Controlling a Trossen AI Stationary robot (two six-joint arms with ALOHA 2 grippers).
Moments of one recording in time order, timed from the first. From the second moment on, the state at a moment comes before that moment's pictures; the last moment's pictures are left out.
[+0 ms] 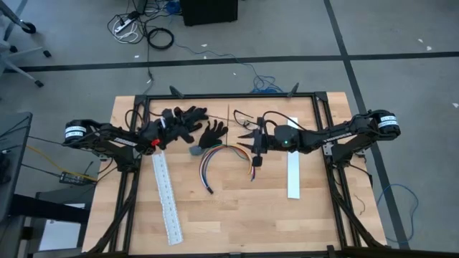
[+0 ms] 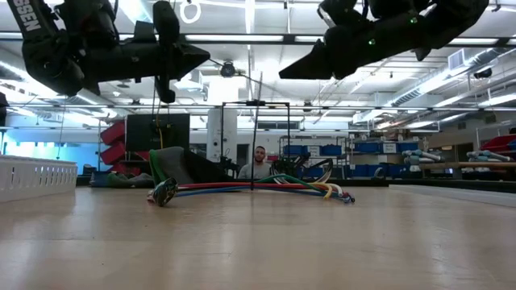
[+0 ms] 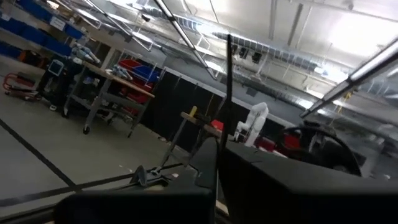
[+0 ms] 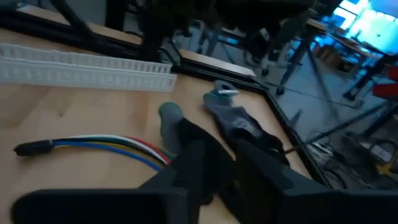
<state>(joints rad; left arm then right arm) 0.25 1.35 0.26 1.47 -0.25 -0.42 -0.01 1.41 0.67 0.56 0.22 -0.32</state>
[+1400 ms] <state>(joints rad) 0.28 1.35 0.26 1.42 -0.03 -0.40 0.03 1.41 0.67 0.81 0.37 -0.60</state>
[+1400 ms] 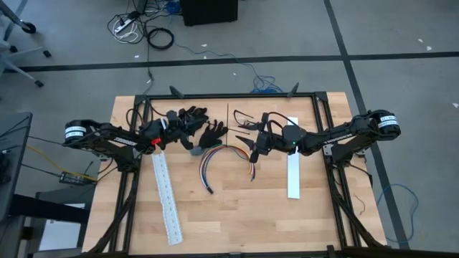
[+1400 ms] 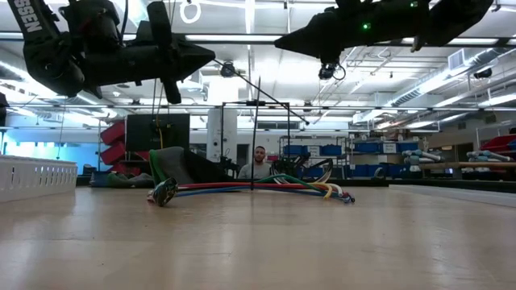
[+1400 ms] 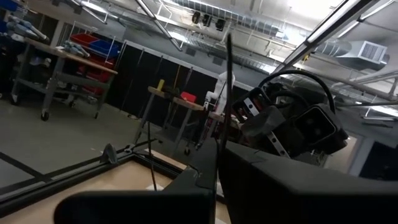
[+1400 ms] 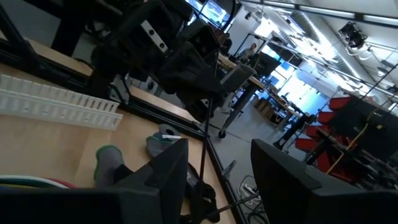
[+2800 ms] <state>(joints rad) 0.30 1.35 0.26 1.51 0.19 -0.55 0.04 1.40 0.70 0.91 0.32 -0.69</state>
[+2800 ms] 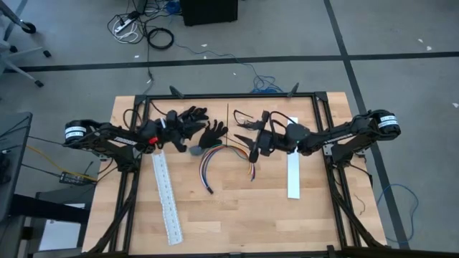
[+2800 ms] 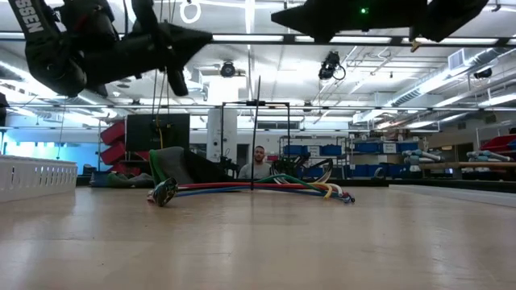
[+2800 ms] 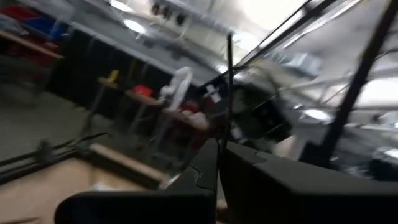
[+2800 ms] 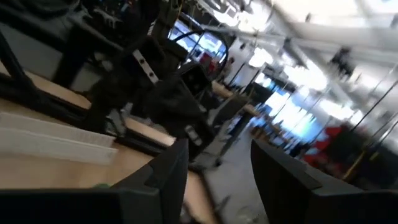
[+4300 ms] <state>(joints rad) 0.31 1.00 0.37 1.01 0.37 -0.90 0.16 1.61 0.94 0.71 0.40 -1.53</state>
